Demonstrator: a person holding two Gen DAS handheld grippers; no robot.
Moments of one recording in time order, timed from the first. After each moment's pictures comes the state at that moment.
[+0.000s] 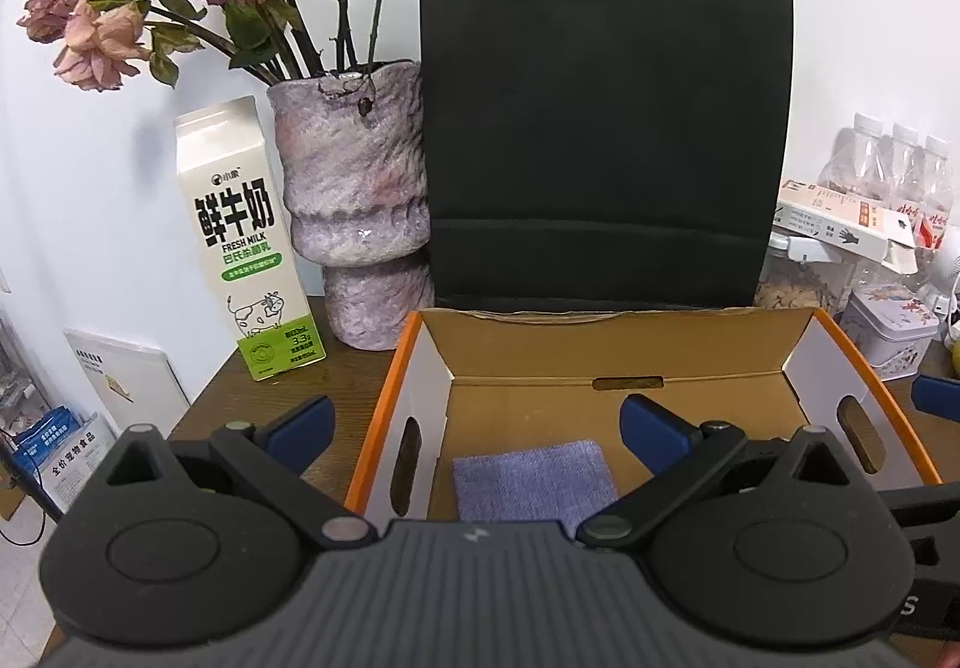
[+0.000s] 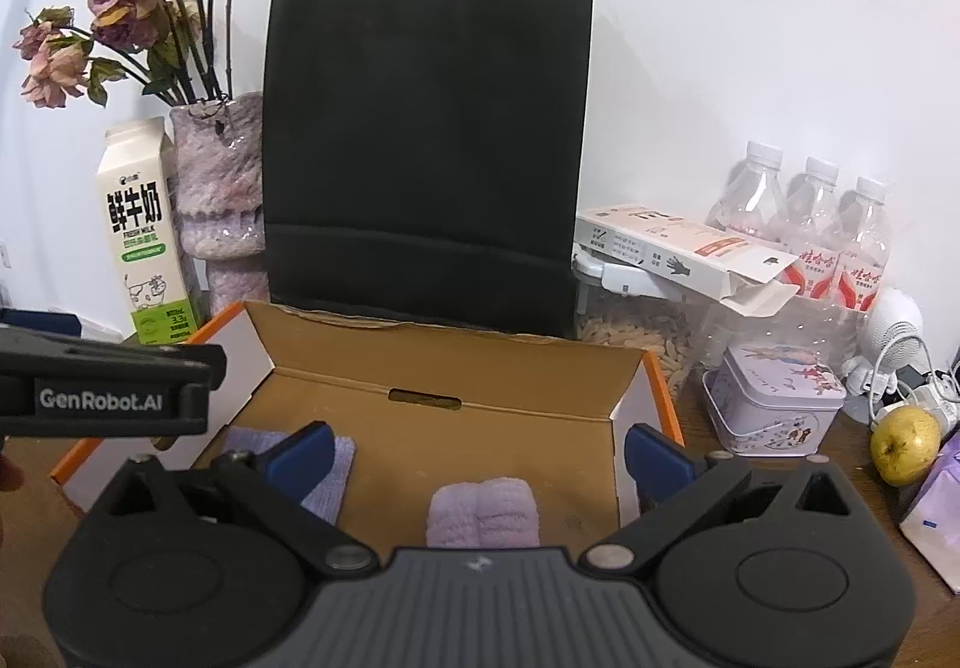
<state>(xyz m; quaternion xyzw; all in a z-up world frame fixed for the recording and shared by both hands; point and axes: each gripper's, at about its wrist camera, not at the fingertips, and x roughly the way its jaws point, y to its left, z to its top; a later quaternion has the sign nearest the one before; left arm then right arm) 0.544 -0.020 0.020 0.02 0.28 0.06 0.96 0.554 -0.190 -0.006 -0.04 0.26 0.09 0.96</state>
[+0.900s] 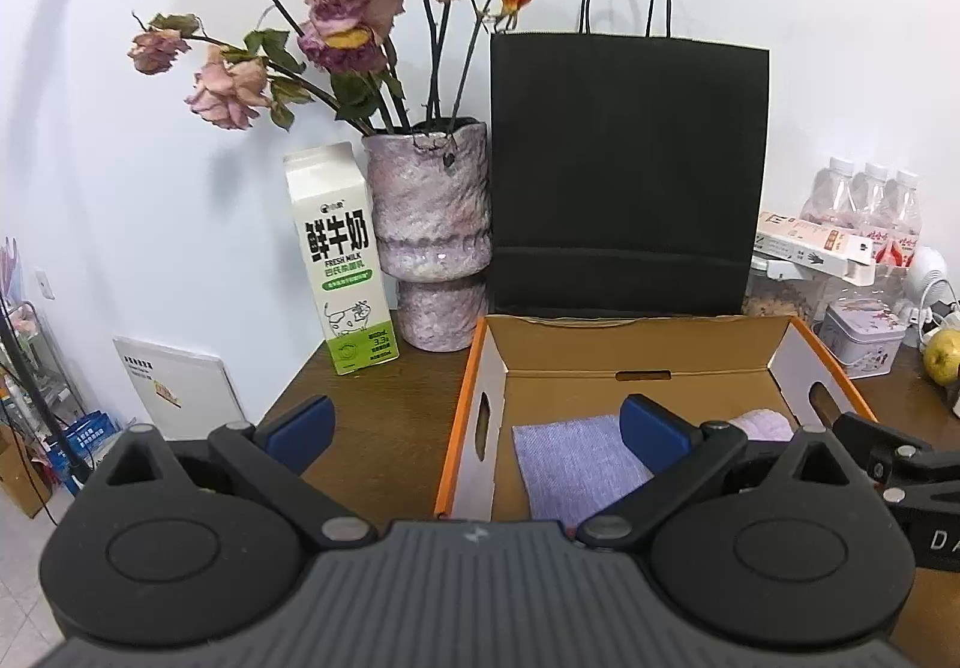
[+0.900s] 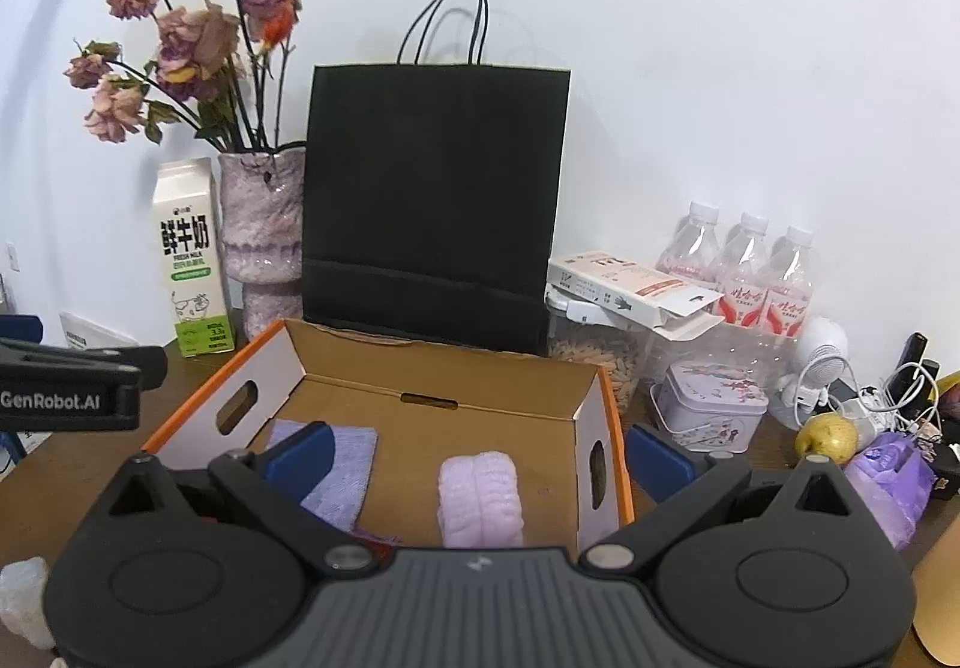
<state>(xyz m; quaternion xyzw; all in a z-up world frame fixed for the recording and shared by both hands) 0.444 0.000 0.061 0.02 0.25 0.08 0.97 0.459 -0.193 0.045 -0.05 0.23 0.07 0.97</state>
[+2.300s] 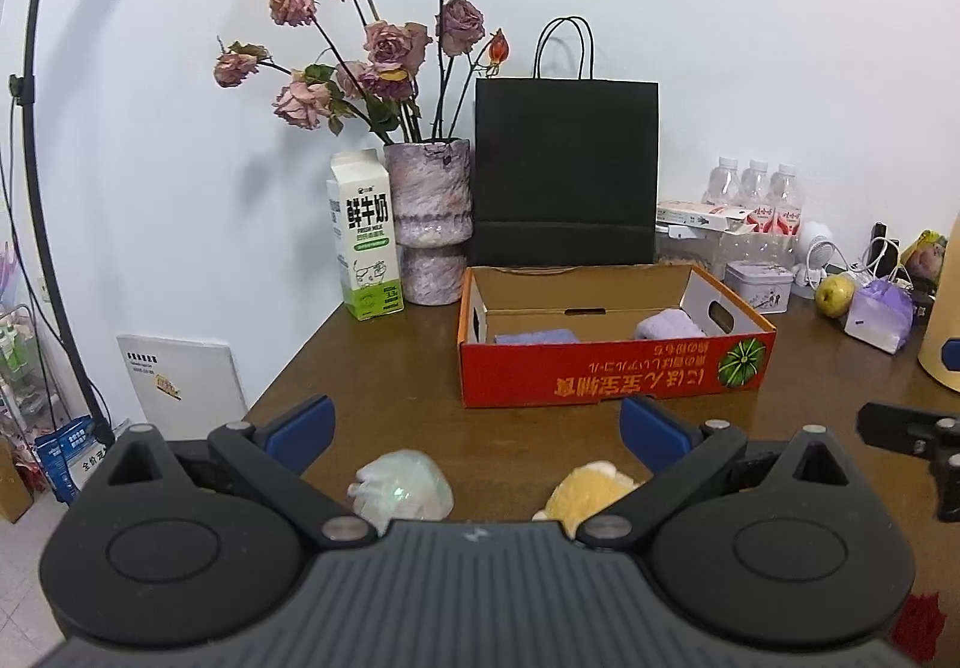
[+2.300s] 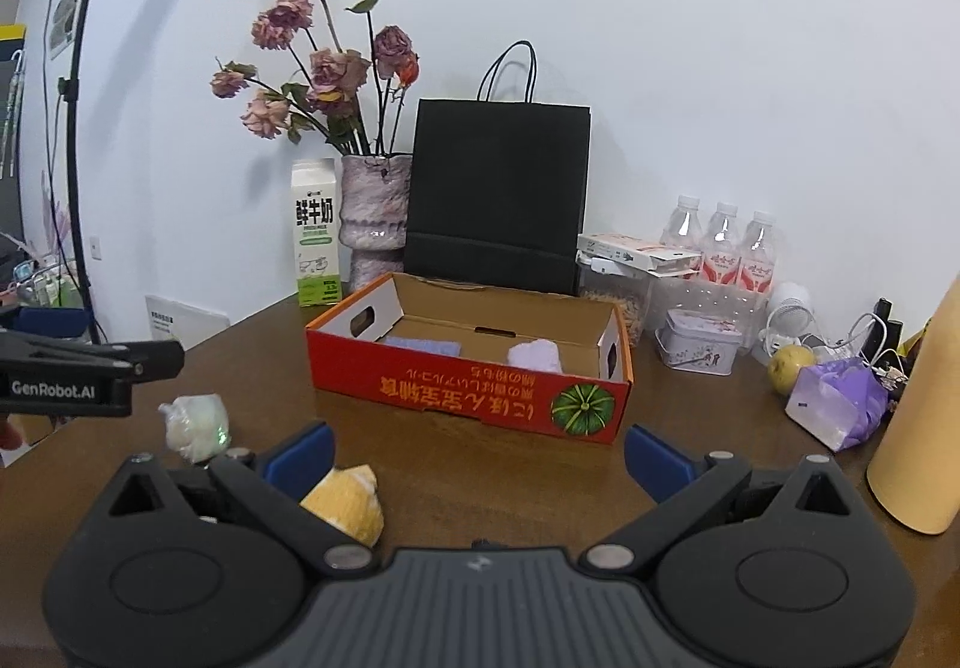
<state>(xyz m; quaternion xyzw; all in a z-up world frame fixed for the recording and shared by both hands) 0.230 0.019 0.035 0.02 0.19 0.03 0.98 0.237 -0.216 0.030 -0.05 0.20 0.12 0.97</state>
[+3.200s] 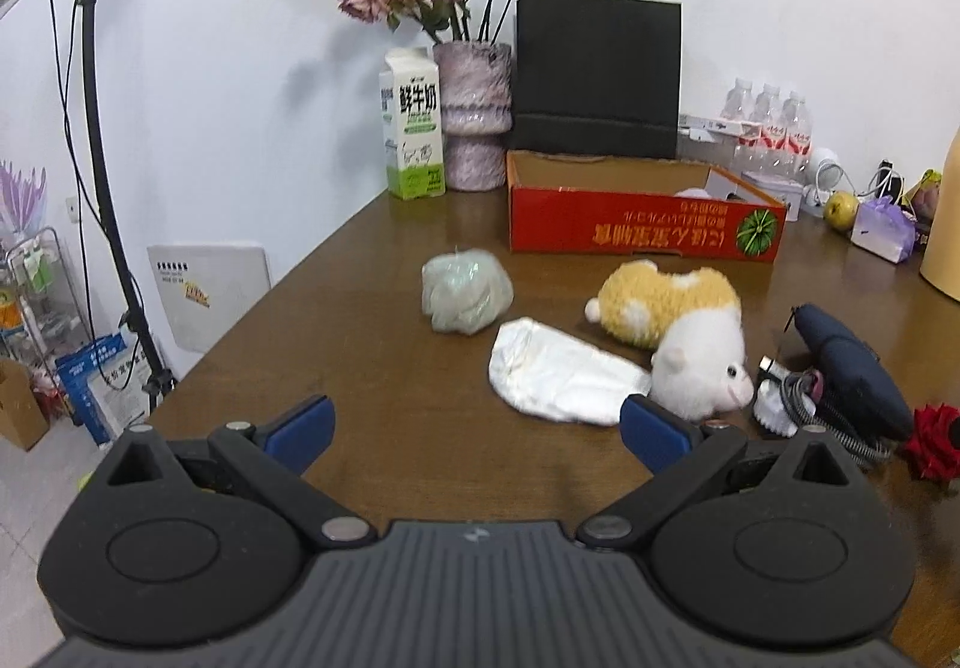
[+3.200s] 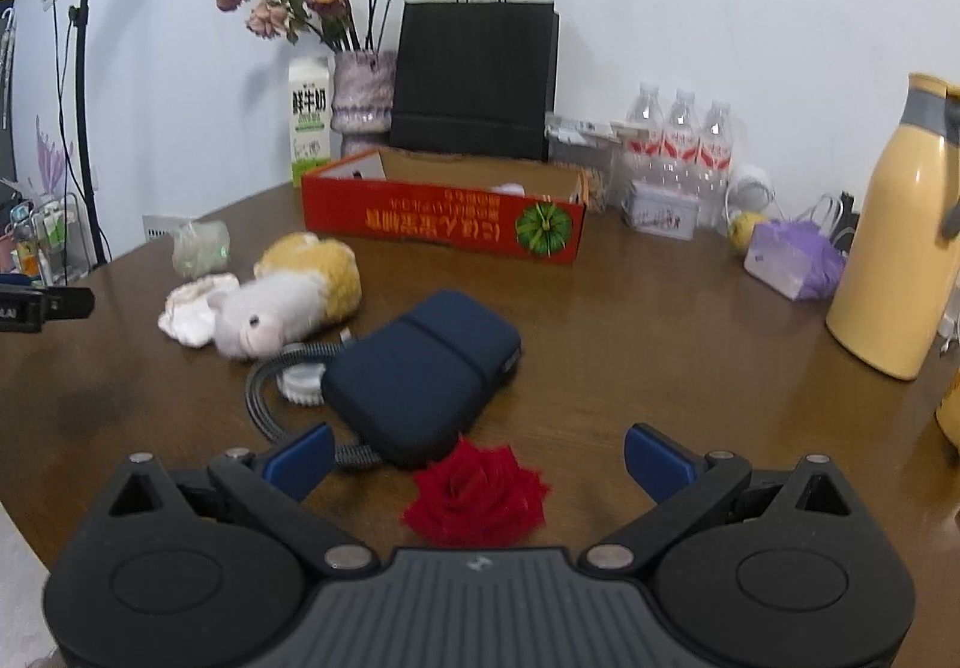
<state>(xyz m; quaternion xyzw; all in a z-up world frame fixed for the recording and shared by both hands) 0.148 0.052 -0.043 0.00 0.25 0.04 0.97 0.147 -0.265 -0.056 -0.06 0.27 0.10 0.96</state>
